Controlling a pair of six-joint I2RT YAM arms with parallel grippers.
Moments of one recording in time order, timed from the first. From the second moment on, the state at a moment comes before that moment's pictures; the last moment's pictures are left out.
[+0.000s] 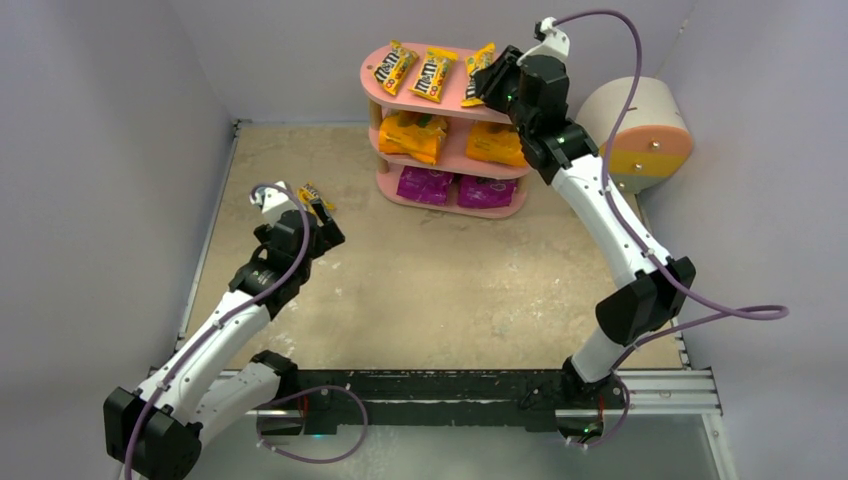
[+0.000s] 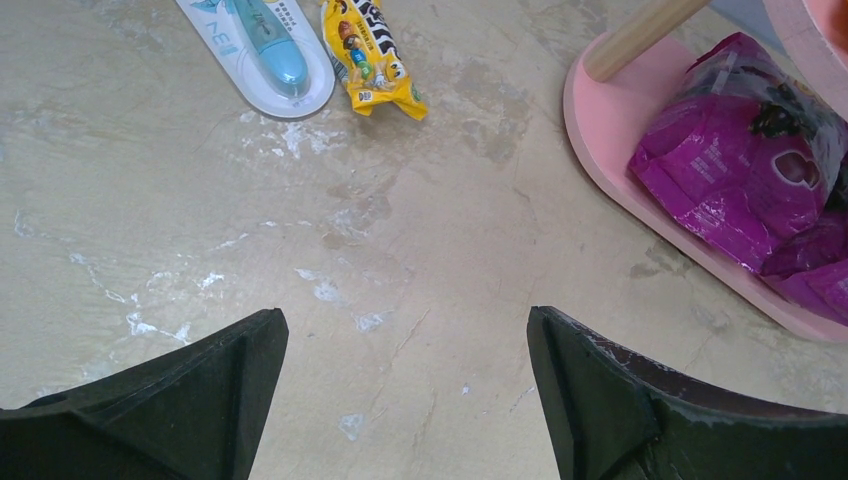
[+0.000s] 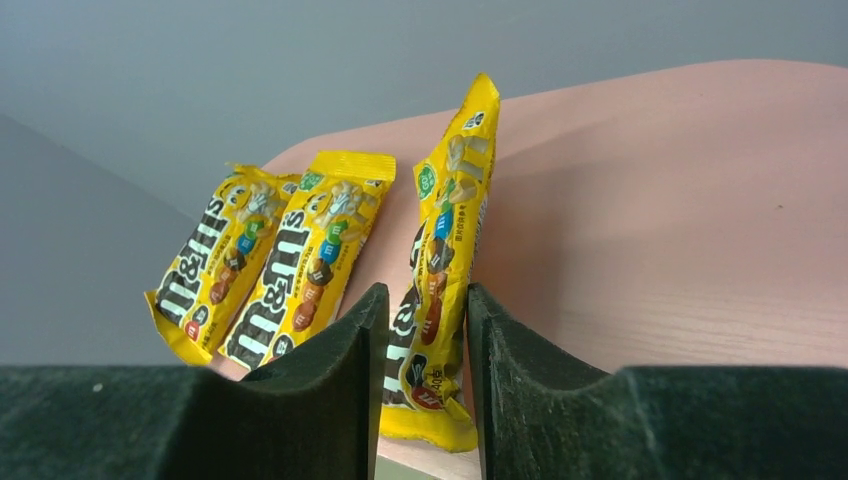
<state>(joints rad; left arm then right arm) -0.43 0.91 0.72 -0.39 -0.53 -0.68 0.43 1.66 1.81 -0.24 0.23 0.56</state>
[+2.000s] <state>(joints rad) -0.03 1.74 1.06 -0.11 -0.19 -0.65 0.42 0.51 0.62 -0.07 0.10 0.59</state>
